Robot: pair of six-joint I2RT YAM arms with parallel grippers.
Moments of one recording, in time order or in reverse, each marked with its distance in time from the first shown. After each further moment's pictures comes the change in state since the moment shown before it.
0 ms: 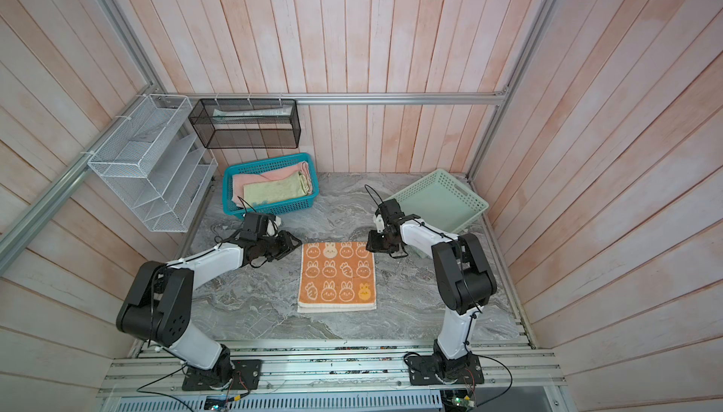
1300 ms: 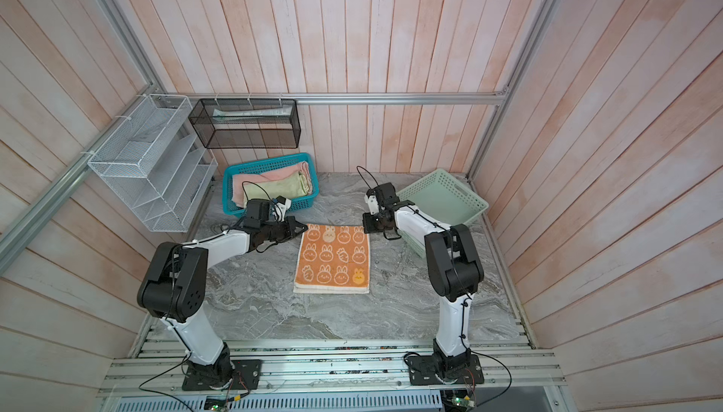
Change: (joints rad) left arm 0.031 0.082 0.104 0.154 0.211 0.152; right arm -0.002 0.064 0.198 0.043 0.005 -0.160
